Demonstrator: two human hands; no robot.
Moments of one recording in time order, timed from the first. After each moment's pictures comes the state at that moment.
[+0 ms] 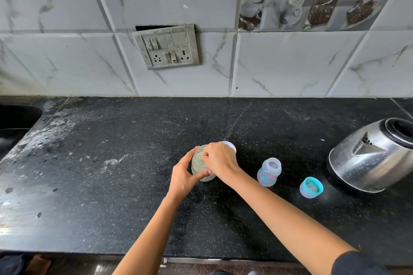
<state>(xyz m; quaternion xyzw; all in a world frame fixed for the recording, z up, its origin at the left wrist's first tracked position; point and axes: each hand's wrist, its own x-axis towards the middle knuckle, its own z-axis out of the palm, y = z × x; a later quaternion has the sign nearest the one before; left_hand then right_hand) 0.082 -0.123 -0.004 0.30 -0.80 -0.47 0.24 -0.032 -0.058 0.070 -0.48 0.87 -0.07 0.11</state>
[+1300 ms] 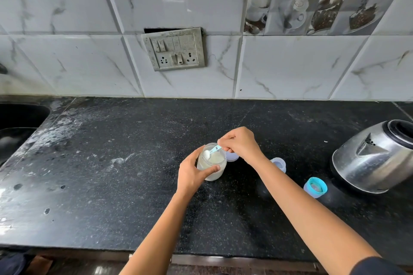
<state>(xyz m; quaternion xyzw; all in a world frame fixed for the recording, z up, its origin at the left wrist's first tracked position) 0.078 -0.113 0.012 0.32 -0.77 -0.48 0.26 -0.070 -0.038 0.099 -0.32 0.83 -0.38 0.25</state>
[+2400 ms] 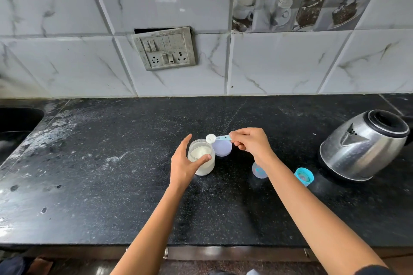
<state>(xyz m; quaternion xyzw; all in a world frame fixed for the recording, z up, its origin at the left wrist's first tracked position) 0.078 -0.104 0.028 0.36 -0.76 -0.46 0.28 -0.089 0.016 0.093 -0.18 0.75 -0.56 0.29</state>
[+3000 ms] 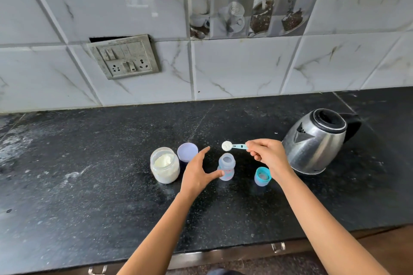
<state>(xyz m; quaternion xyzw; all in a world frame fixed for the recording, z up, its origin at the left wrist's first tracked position) -0.010 -0.012 0.027 0.28 -0.83 -0.46 0.13 -0.154 0.141 0.101 -0.10 0.77 -0.59 0.24</state>
